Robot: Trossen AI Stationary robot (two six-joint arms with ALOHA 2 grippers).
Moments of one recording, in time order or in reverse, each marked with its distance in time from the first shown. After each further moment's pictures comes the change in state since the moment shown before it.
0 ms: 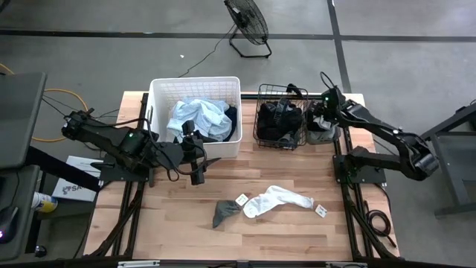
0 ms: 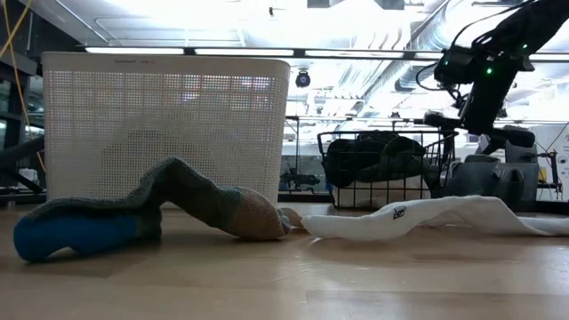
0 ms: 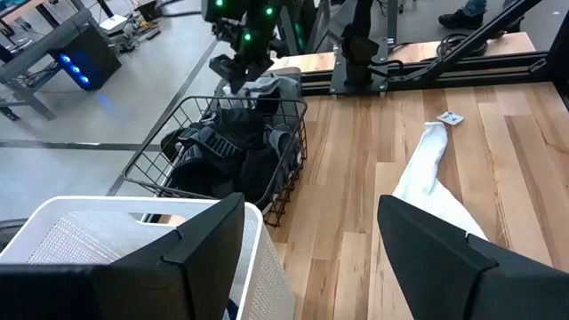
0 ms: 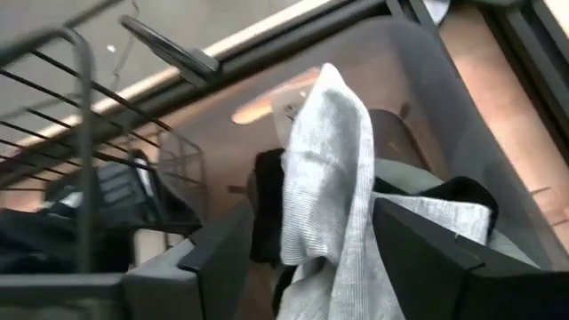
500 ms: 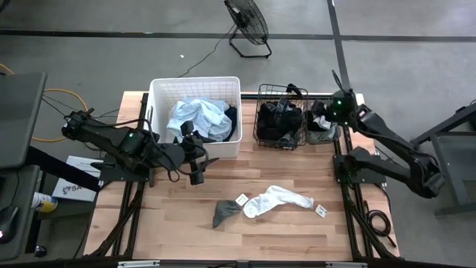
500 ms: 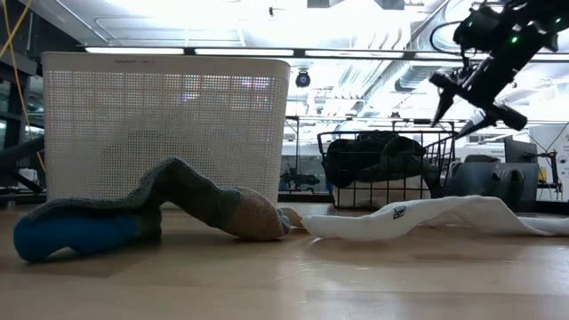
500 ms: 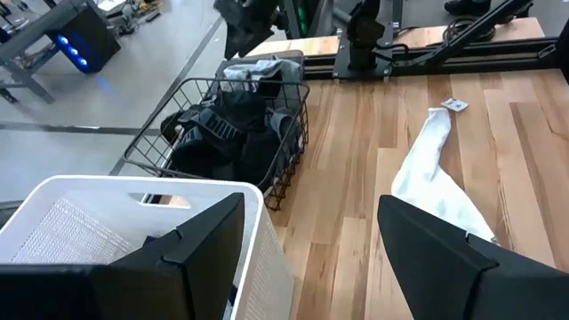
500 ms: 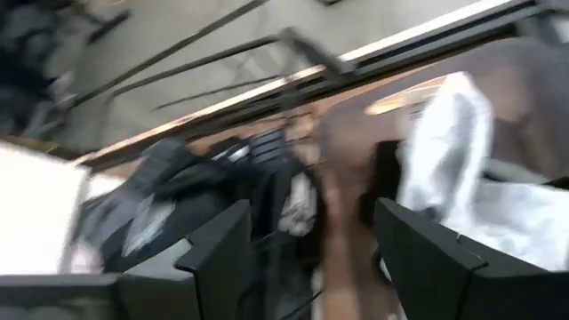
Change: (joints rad) left arm 0.000 0.000 0.000 -0.053 0.000 -0.048; right arm 0.059 -0.261 0.001 0.003 -0.161 -0.051
